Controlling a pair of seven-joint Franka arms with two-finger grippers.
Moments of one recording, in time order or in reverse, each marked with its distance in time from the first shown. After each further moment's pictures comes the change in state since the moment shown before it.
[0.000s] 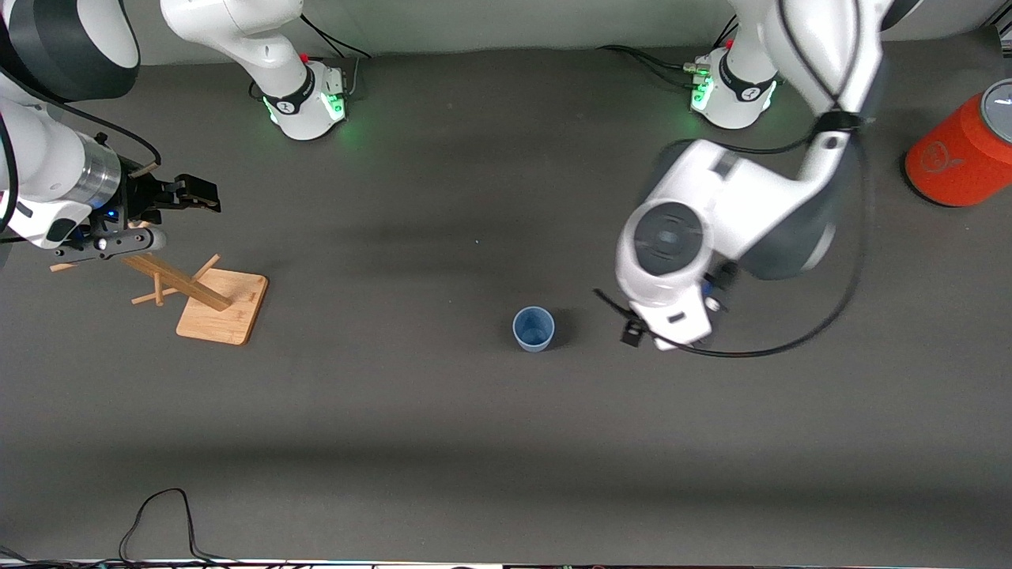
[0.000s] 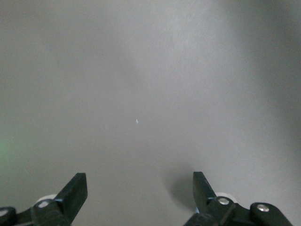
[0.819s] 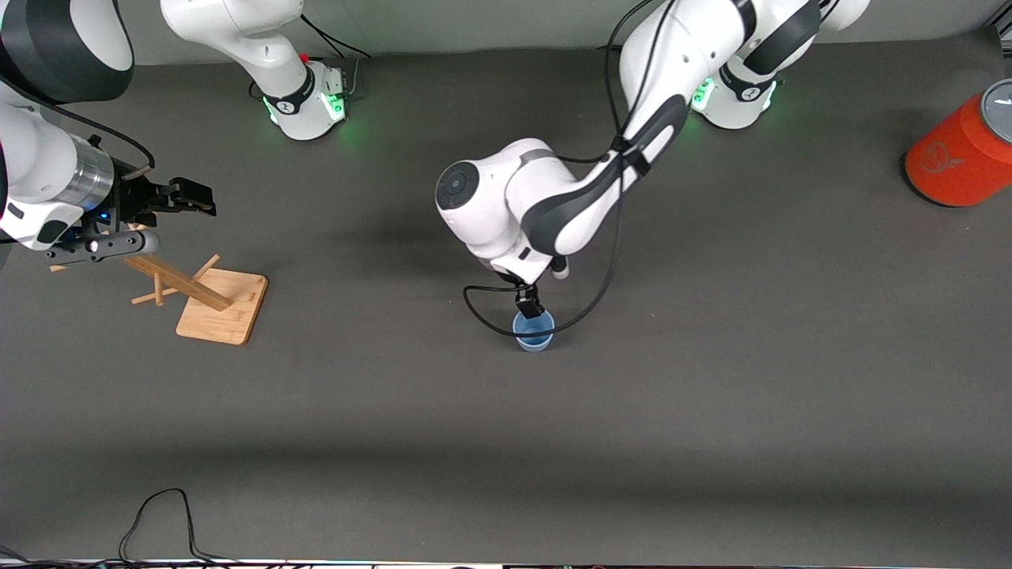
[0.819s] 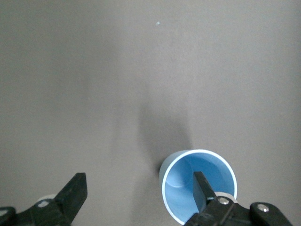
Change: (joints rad) left arm -0.397 0.240 0.003 0.071 0.232 0.142 -1.117; right arm -0.009 0.001 -0.002 0.000 0.000 0.015 0.000
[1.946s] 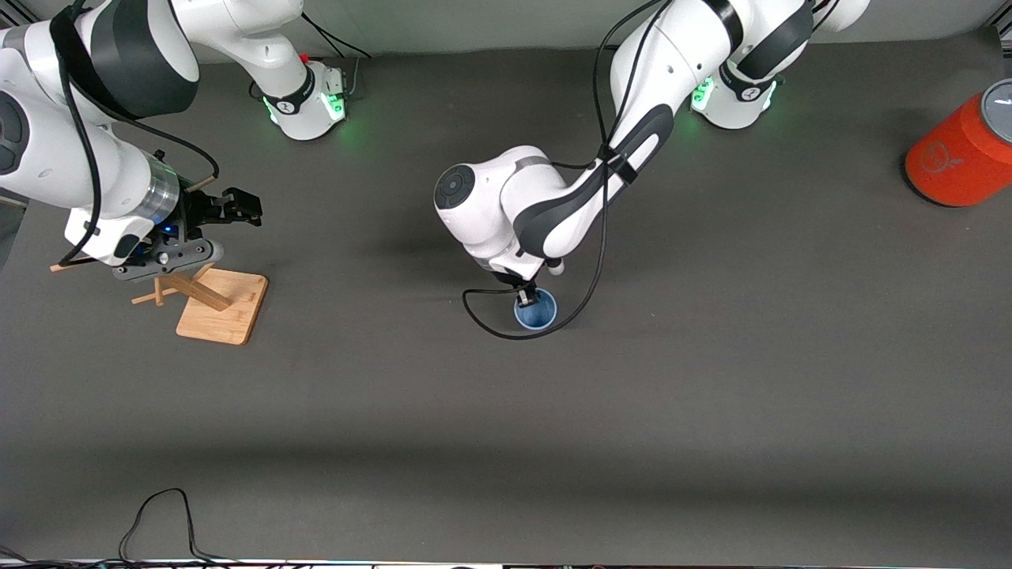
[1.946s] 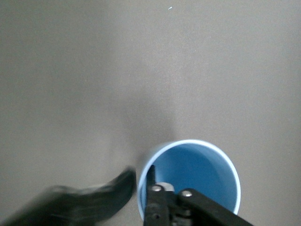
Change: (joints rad) left arm -0.040 0.057 0.012 -0.044 0.125 0.092 -0.227; right arm 0.002 0.049 0.103 -0.003 0.006 0.064 0.009
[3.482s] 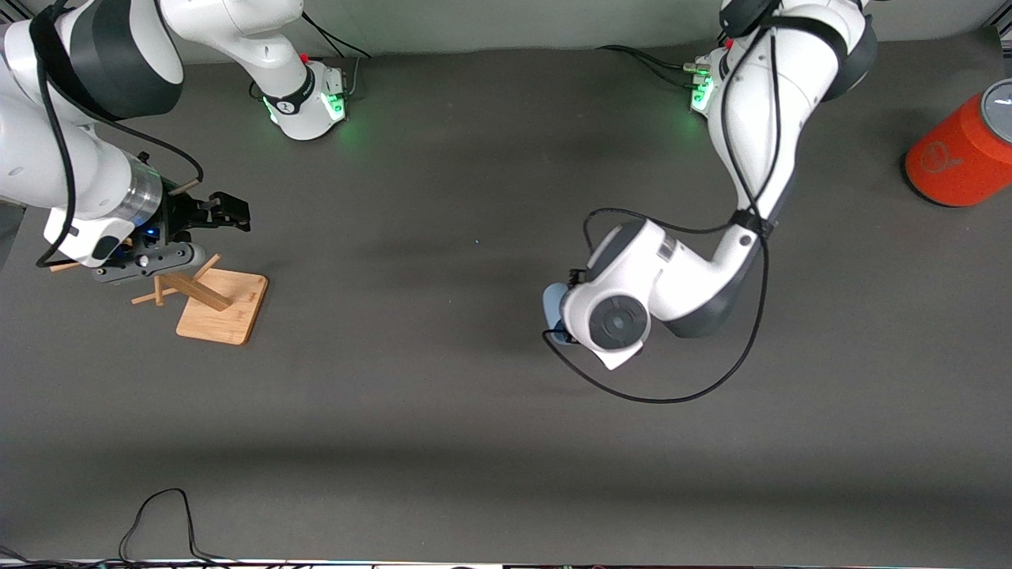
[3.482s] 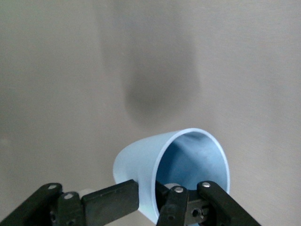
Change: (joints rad) left arm 0.271 0.001 -0.027 0.147 -0.505 -0.080 0.697; right arm -0.020 -0.003 -0.003 0.001 0.002 0.019 0.000
